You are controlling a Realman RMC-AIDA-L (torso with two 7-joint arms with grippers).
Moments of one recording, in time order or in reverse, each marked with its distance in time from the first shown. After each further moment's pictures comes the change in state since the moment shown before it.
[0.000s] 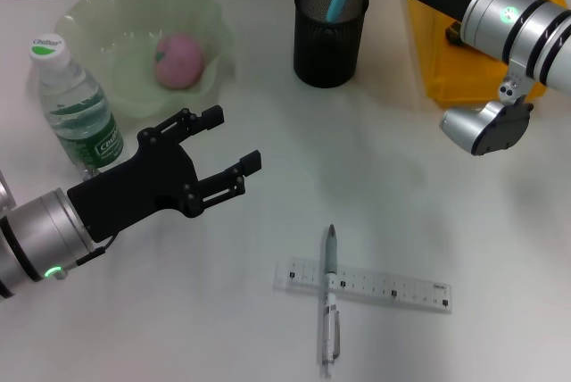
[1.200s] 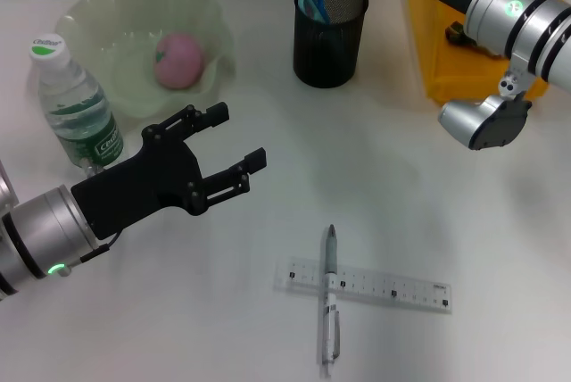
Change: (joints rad) left arm -0.009 -0.002 0.000 -0.003 0.000 0.008 0.000; right arm -0.001 0.002 0.001 0.001 0.054 0.001 0.002
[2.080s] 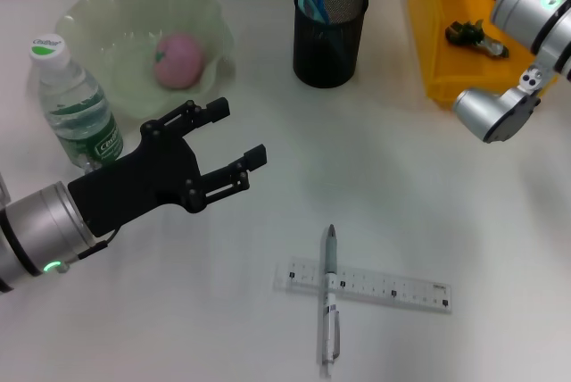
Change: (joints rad) left arm -0.003 0.005 0.000 0.007 0.000 0.033 -0.007; right arm -0.027 -0.004 0.075 0.038 0.103 -0.194 -0.014
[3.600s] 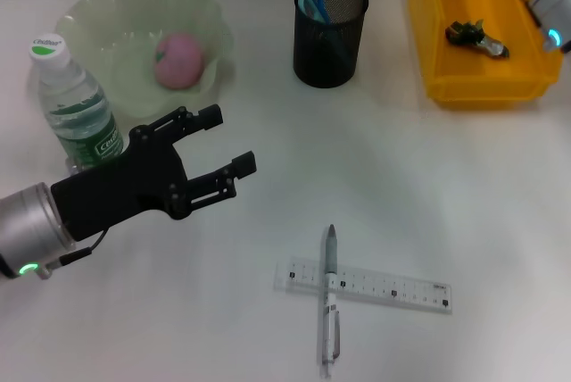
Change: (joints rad) left arm 0.021 0.010 0.026 0.073 0.024 0.050 -0.138; right arm 0.067 0.003 0.082 0.284 0.297 -0.421 1.971
